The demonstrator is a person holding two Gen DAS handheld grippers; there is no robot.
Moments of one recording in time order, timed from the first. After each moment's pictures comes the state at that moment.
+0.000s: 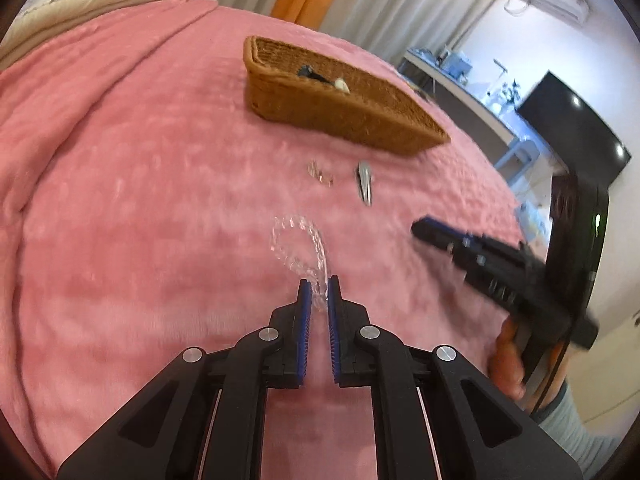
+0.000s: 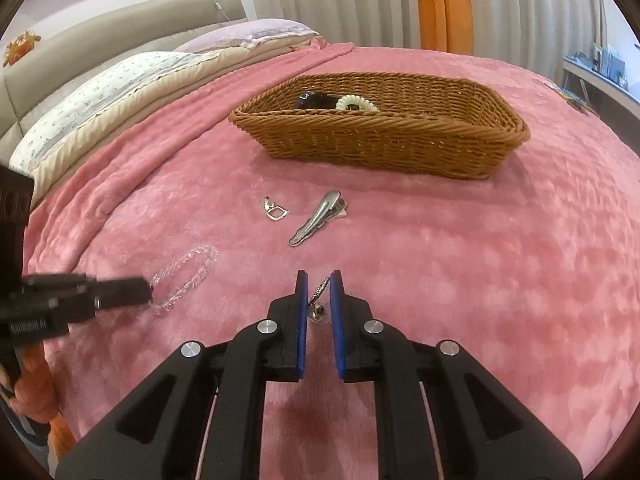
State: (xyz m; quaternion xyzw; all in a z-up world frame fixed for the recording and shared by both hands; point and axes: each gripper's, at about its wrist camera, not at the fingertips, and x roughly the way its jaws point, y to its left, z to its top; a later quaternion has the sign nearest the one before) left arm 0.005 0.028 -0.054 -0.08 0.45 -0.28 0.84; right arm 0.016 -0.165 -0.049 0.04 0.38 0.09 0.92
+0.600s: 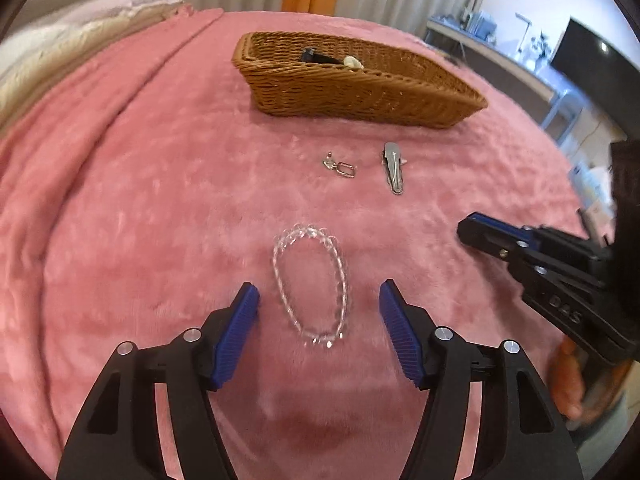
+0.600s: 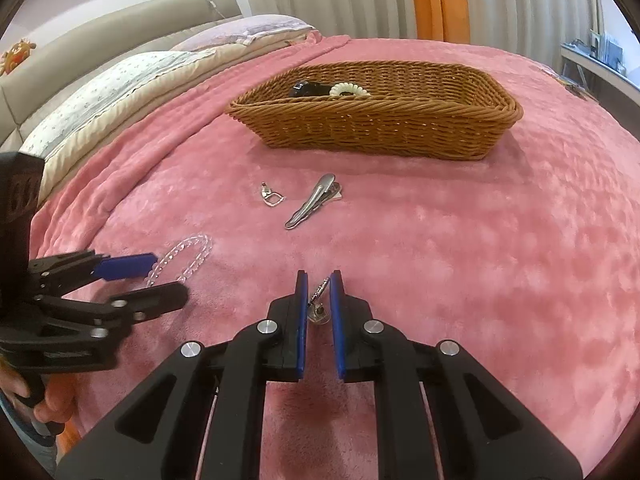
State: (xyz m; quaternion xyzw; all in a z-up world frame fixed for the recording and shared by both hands) left arm 0.019 -0.013 -0.056 0.04 0.45 -0.21 0.87; right arm 0.010 -0.167 -0.053 0.04 0.39 0.10 0.92
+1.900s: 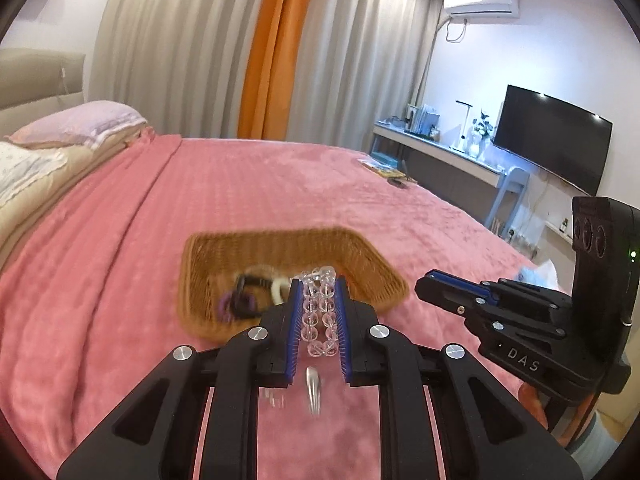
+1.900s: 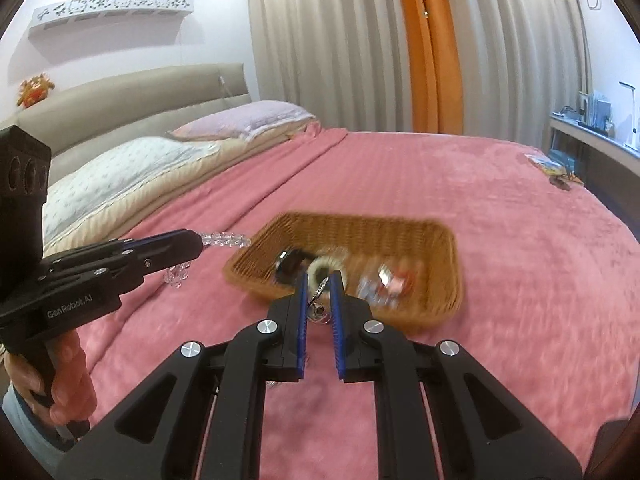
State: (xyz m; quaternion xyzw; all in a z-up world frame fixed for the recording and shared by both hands) left arm 0.066 -0.062 0.085 -0.01 0.25 -0.29 0.92; right arm 0.050 -0.215 0.072 0.04 0.25 0.09 0.96
